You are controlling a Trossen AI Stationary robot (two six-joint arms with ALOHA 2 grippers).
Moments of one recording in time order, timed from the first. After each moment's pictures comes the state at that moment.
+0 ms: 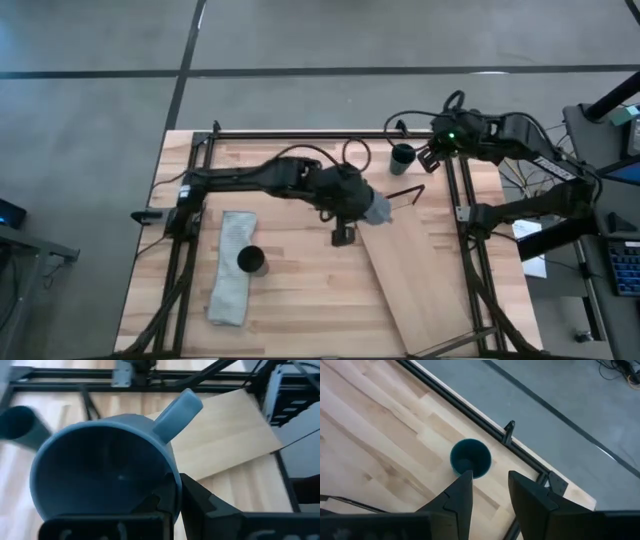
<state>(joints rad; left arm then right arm) -0.06 2.02 2.29 -0.99 0.05 -0.06 -0.34 1.12 1.48 -1.37 0.49 0.35</state>
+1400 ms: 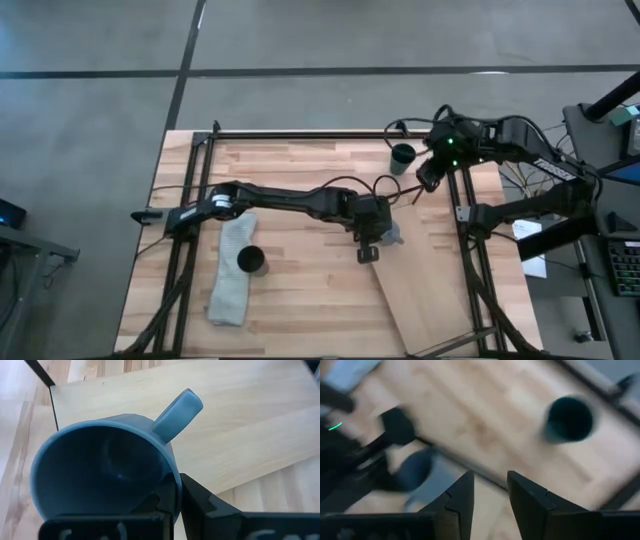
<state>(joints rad) -0.06 2.30 2.23 -0.78 0.07 -0.12 -0.29 1.11 1.45 -1.37 0.03 0.45</state>
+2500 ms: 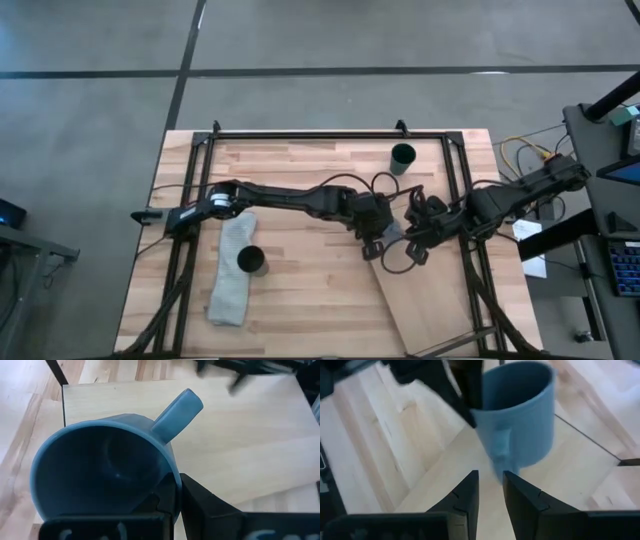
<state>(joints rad) -0.05 2.29 2.21 -0.73 0.08 -0.27 0.42 1.11 1.02 -1.02 0.25 0.91</state>
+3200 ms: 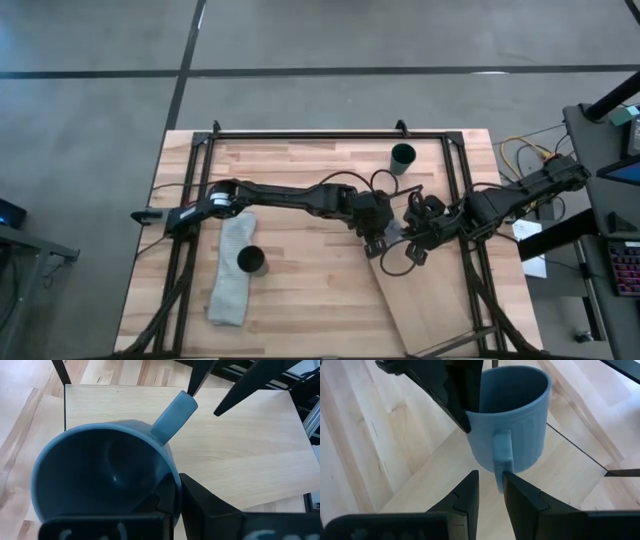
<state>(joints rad) -0.05 2.29 2.21 -0.71 0.10 -0.34 0.42 1.11 0.98 -0.99 0.31 0.84</state>
